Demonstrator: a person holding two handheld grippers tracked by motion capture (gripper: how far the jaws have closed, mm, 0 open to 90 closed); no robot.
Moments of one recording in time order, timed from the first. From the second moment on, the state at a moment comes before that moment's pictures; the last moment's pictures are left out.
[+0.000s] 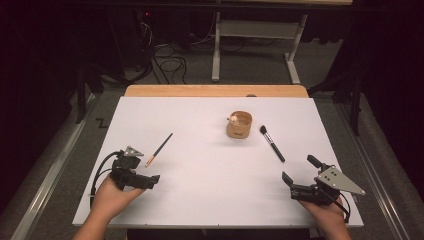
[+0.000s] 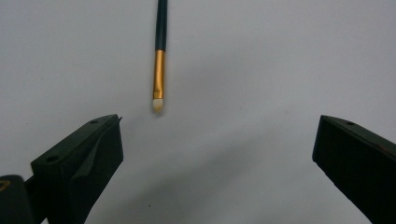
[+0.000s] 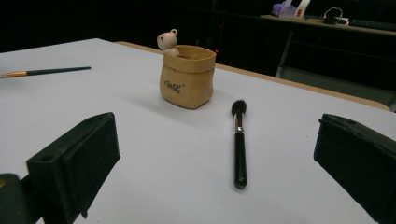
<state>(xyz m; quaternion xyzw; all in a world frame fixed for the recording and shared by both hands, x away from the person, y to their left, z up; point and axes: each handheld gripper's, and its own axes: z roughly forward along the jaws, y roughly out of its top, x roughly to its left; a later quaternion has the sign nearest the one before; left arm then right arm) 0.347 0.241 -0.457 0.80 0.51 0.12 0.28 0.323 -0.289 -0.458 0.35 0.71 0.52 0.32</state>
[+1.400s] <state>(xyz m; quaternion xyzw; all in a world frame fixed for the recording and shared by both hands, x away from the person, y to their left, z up) 0.389 0.229 -0.409 0.85 0.47 0.08 0.22 0.320 -0.289 -0.456 0.35 0.70 0.53 0.32</state>
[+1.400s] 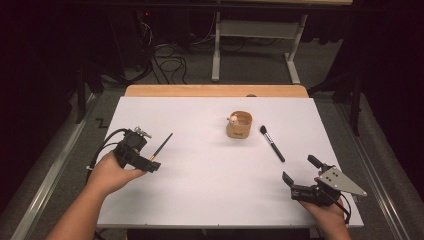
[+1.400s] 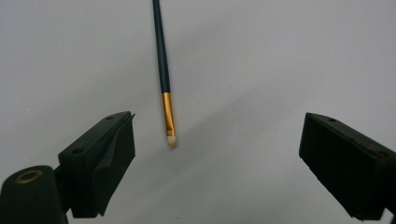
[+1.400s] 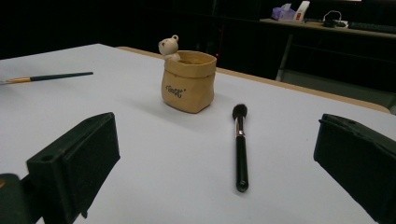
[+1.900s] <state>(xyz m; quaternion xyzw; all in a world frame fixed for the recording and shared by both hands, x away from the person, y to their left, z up) 0.417 0.224 -0.424 0.85 0.48 0.07 0.22 0.320 -0.289 -0.456 0.35 0.70 0.53 0.32</state>
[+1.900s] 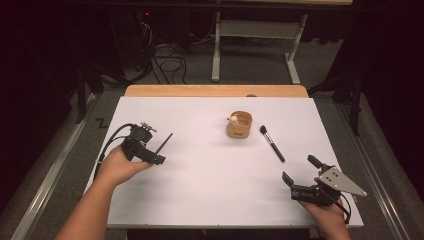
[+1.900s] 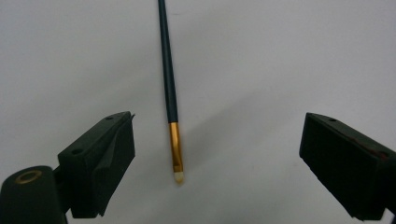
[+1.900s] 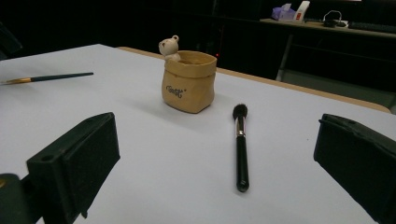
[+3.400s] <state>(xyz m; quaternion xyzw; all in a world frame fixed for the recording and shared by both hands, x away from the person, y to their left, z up) 0.456 0.231 -0.437 0.82 0.52 0.07 0.22 0.320 -0.290 -0.456 0.35 0.70 0.53 0.32</state>
